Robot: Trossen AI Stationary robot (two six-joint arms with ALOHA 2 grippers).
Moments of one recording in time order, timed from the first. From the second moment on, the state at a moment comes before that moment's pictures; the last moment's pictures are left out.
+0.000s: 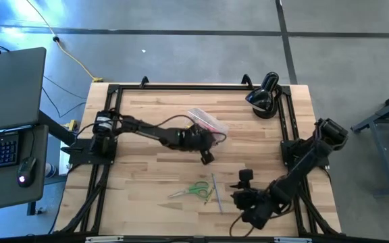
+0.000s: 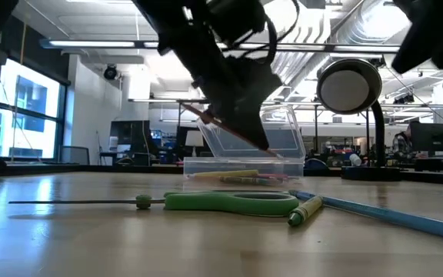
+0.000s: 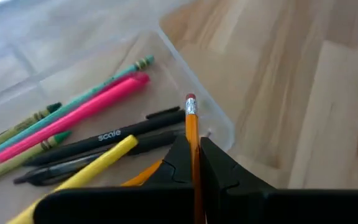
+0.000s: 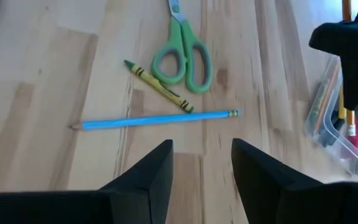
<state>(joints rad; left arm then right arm) -0.04 1.98 1.34 -0.19 -0.32 -0.33 0.82 1.68 1.13 -0.65 0.66 0.56</state>
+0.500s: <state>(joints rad) 0.13 1.98 1.34 -0.21 -0.01 0.40 0.84 1.68 1.13 -0.64 0.71 0.60</state>
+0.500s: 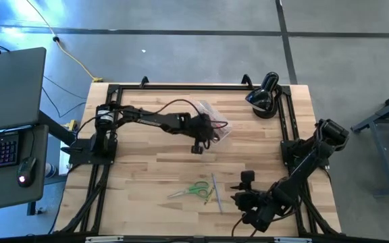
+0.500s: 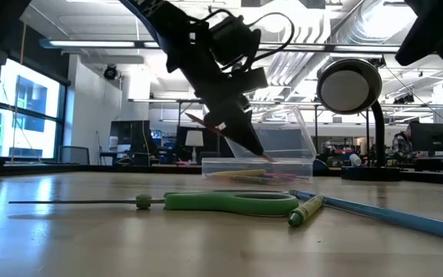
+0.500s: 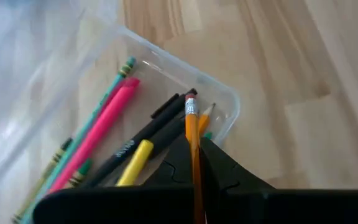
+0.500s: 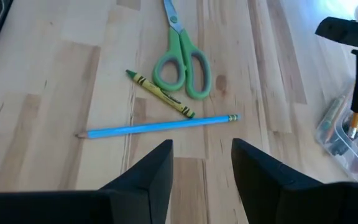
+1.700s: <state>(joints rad) 0.04 1.98 1.34 -0.01 -0.54 0.95 0.81 1.68 1.13 -0.68 0.73 0.58</state>
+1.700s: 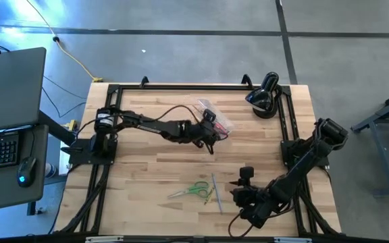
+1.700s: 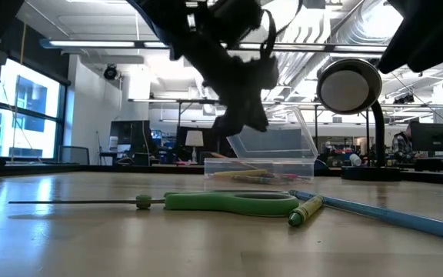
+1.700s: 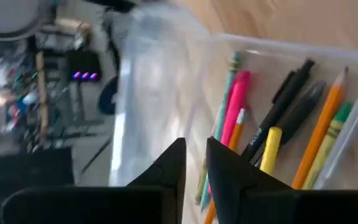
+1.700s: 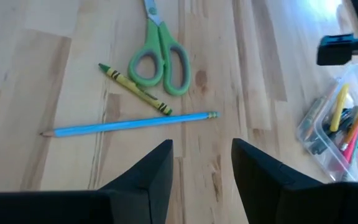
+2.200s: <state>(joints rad) -0.10 1.63 1.38 -0.81 -0.68 -0.12 0.79 1.68 1.13 -0.68 1.03 0.76</state>
